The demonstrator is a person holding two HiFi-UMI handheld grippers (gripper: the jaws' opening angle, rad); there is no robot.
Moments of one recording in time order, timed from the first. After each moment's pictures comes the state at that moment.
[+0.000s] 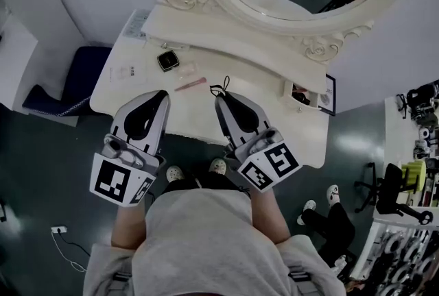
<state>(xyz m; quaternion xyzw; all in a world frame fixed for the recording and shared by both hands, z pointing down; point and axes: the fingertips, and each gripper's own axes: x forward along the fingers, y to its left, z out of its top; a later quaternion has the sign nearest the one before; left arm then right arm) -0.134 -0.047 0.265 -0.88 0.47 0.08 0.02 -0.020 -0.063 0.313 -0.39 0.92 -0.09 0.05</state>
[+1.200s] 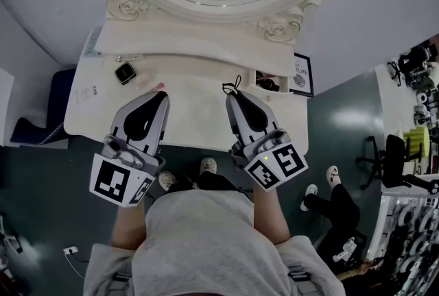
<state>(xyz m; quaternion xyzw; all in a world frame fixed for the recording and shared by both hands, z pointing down) 0.002 -0.068 0.259 -0.92 0.39 0.07 0.01 0.141 -0.068 0.307 -0.49 0.87 -0.09 0.07</state>
